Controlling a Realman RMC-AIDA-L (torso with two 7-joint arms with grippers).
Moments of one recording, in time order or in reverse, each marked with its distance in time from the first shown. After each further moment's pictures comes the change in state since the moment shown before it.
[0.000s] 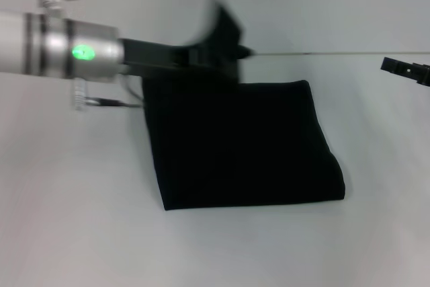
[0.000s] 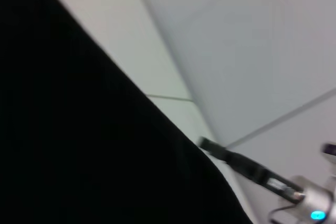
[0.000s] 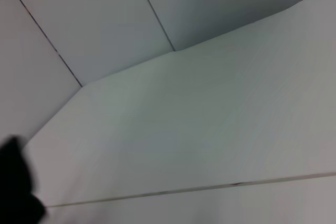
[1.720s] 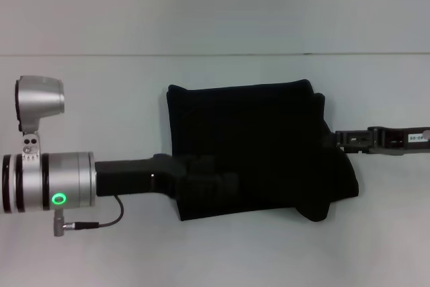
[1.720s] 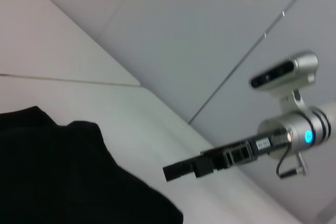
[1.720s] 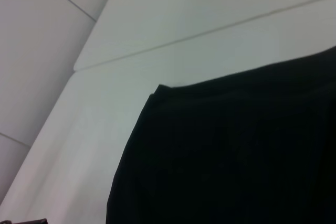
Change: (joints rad) left arm 0.359 -0.065 0.236 -0.082 -0.296 0.015 0.664; right arm 0.013 -0.052 -0.410 0.034 -0.012 -0.258 0.401
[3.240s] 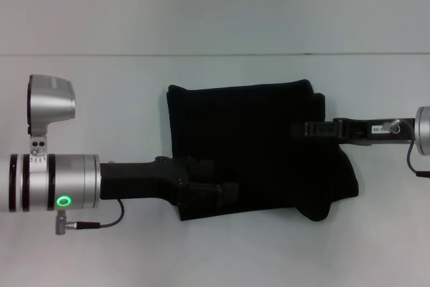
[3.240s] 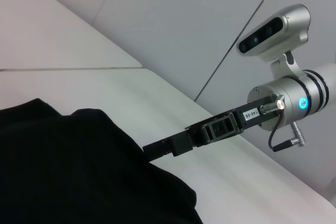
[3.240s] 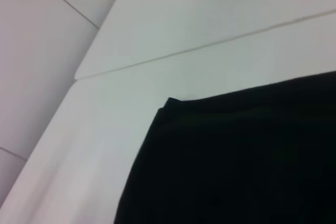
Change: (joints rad) left arm -0.017 0.004 0.011 -0.014 0.043 -0.035 0.072; right arm 0.065 0.051 -0.013 0.065 0.028 0.129 -0.032
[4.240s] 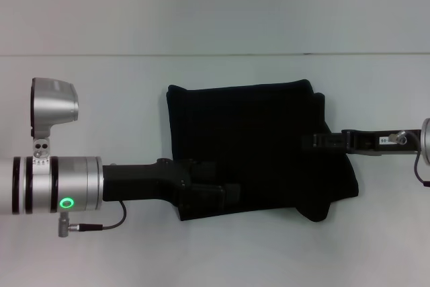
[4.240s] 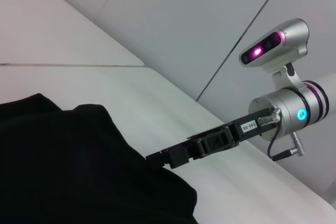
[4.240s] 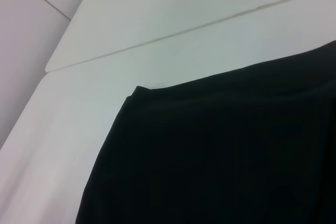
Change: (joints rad) left arm 0.001 -0.005 -0.002 -0.009 0.000 -0.011 -0.002; right arm -0.026 -0.002 -0.024 0.003 -0.015 0.042 -0.001
